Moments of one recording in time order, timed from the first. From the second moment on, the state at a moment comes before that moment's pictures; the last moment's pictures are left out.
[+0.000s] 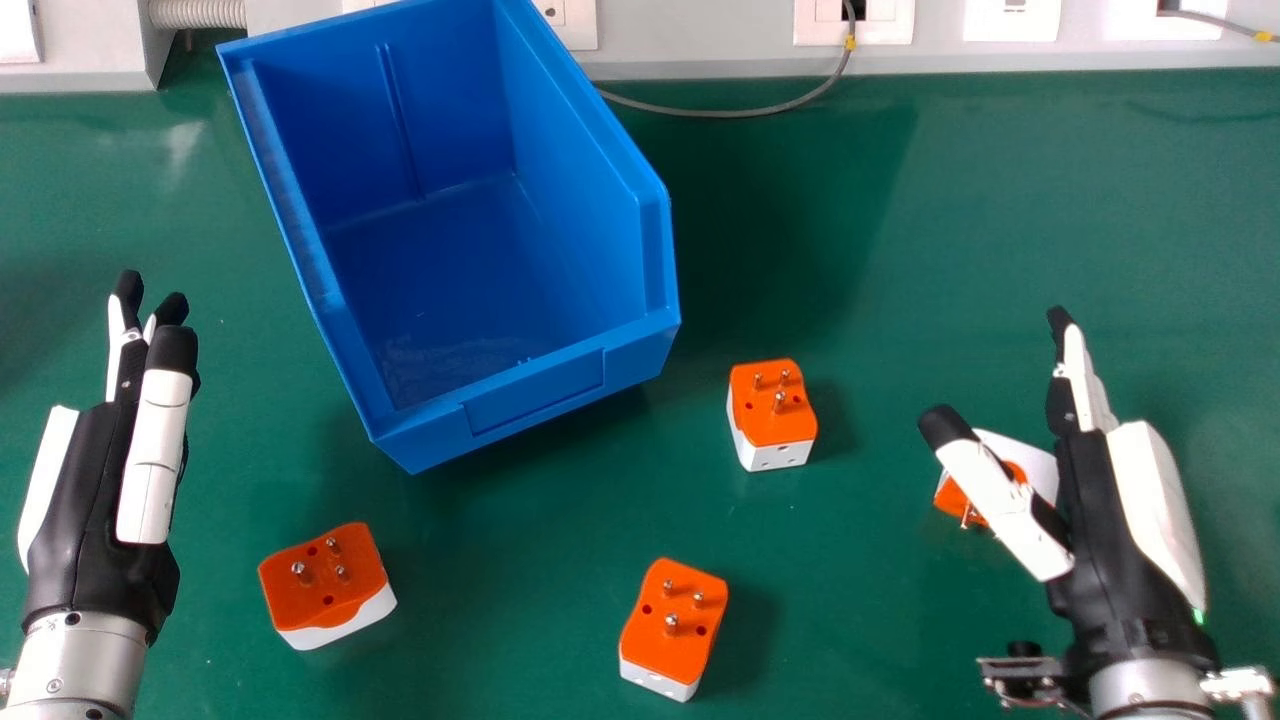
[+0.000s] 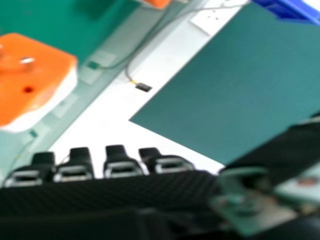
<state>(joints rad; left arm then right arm) 0.13 0.29 0.34 0.24 -0.16 -0.35 -0.24 0.23 -0.23 0.04 0.07 -0.45 -0.15 -0.26</state>
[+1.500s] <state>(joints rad) 0.15 0.30 0.33 0.22 -0.16 -0.34 -0.26 0.11 -0.26 0.05 0.03 -0.57 -0.12 -0.28</state>
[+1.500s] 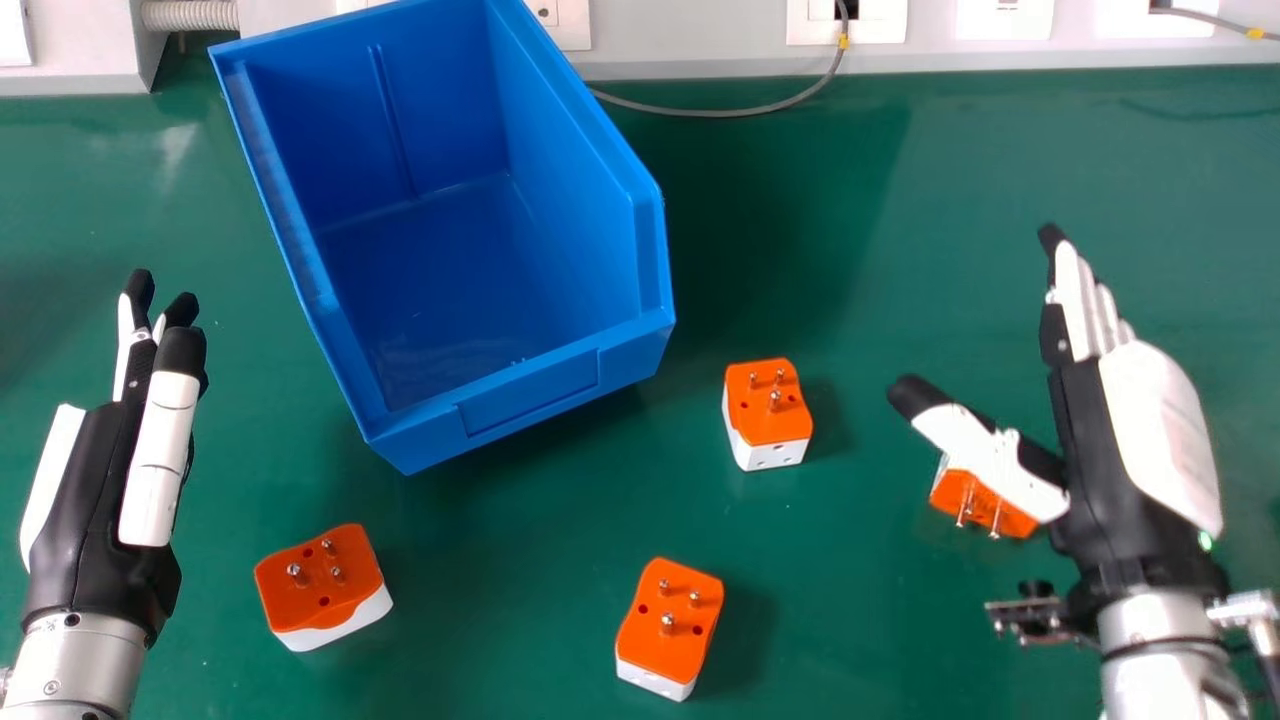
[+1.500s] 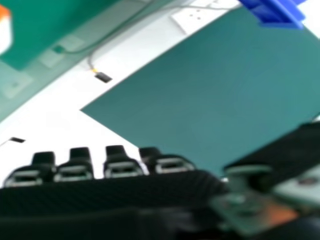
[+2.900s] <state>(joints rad) 0.16 0.30 0.33 0.19 -0.16 -0.31 -0.26 0.10 -0.35 0.11 -0.05 -0.64 0.20 -0.02</state>
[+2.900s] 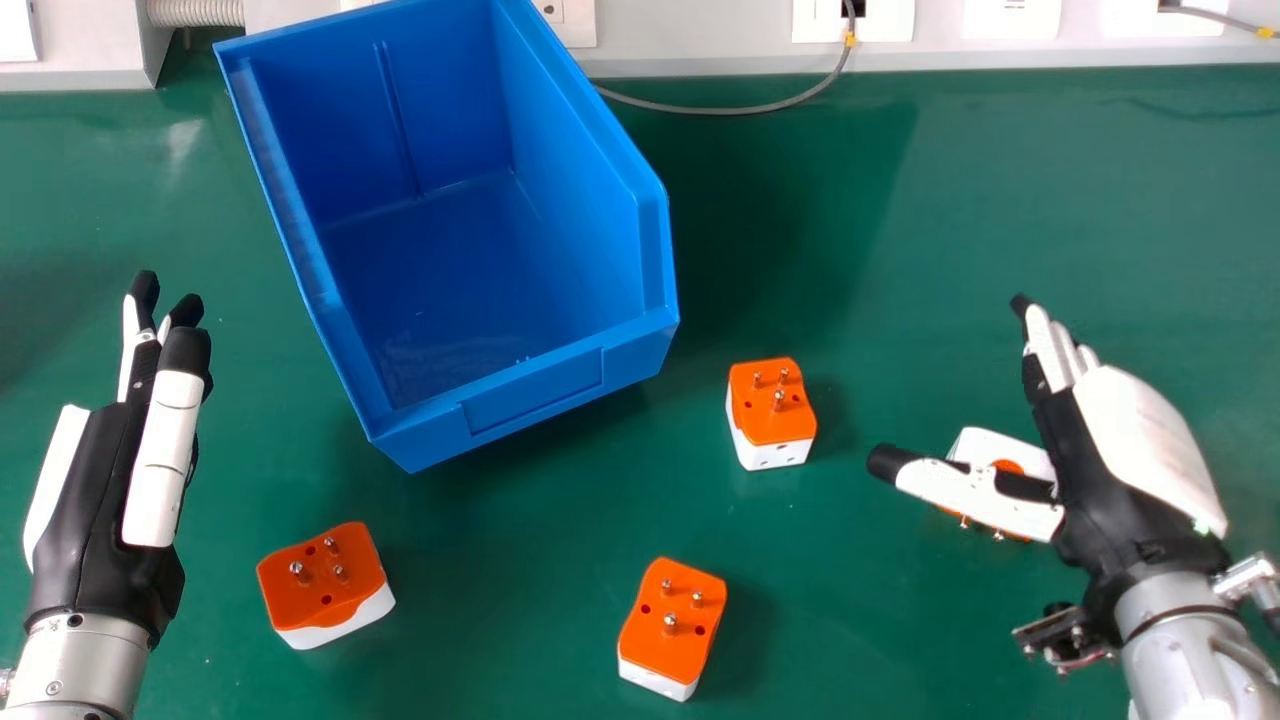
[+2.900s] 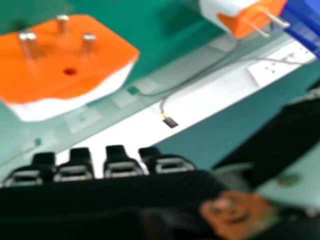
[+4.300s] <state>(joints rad) 0.14 0.29 0.32 0.21 -0.16 -0.32 -0.26 -0.22 -0.51 0.29 0.21 -0.70 0.42 0.28</state>
